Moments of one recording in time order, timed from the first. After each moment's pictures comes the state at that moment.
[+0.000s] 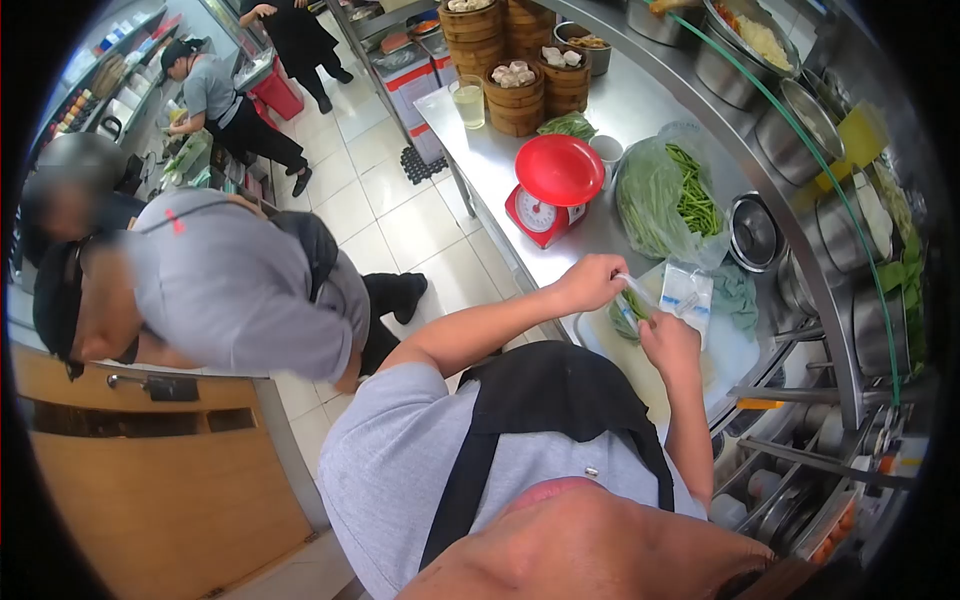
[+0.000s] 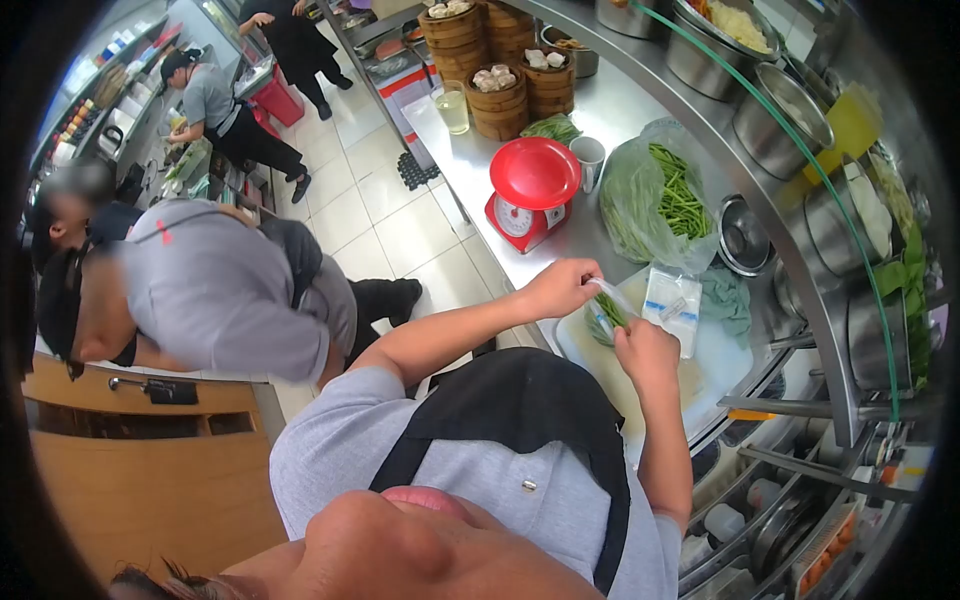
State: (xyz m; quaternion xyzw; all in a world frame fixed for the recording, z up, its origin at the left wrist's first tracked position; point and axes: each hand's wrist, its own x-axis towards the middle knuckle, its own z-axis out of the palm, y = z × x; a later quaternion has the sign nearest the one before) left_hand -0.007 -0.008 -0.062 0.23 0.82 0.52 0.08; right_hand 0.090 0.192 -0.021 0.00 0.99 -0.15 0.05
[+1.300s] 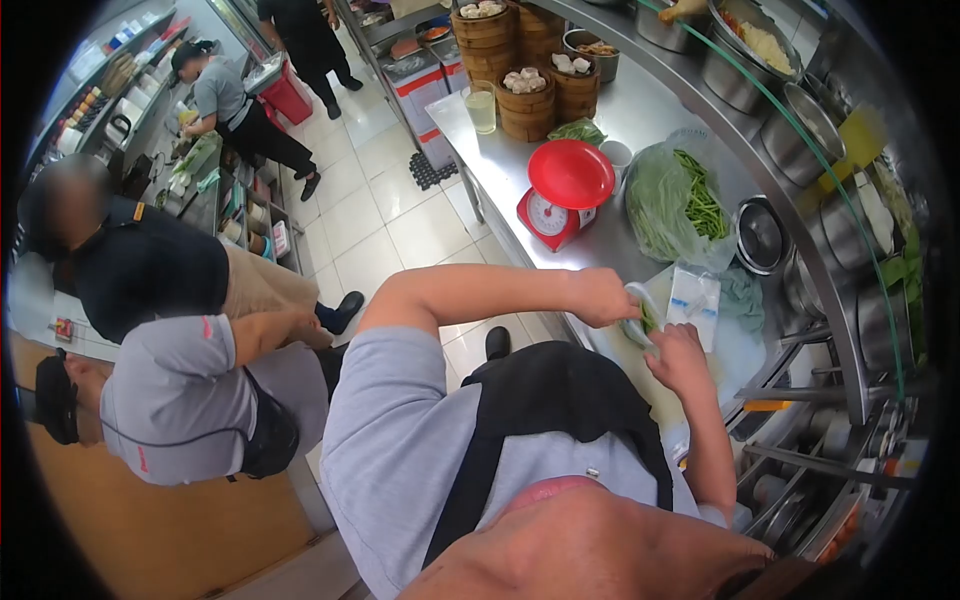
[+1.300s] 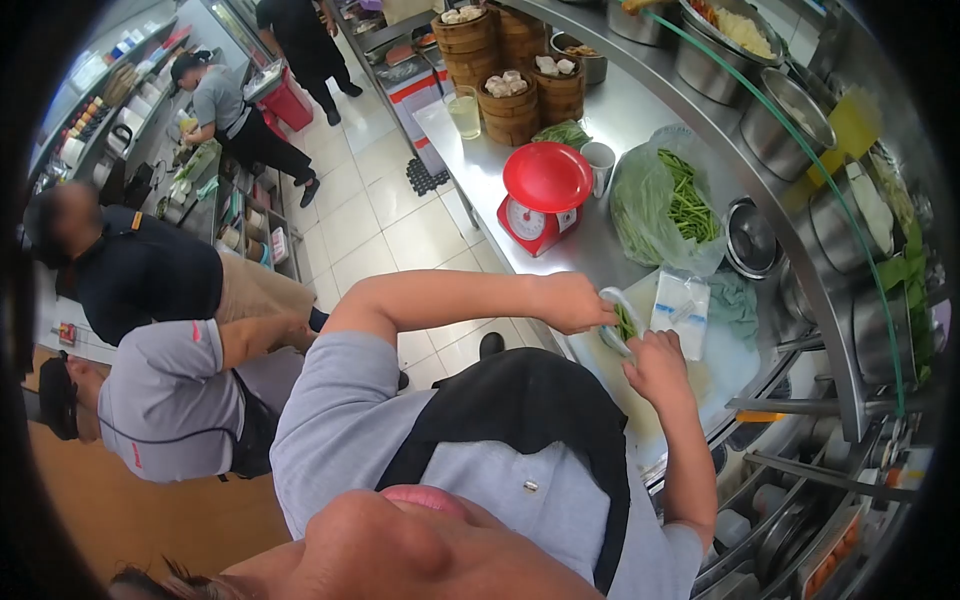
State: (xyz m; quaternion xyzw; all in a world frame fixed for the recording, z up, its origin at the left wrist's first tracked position) left_hand -0.015 -0.024 -0.036 0.65 0.76 0.06 0.08; right_hand 0.112 0.210 -0.022 -0.17 0.97 -0.17 0.05
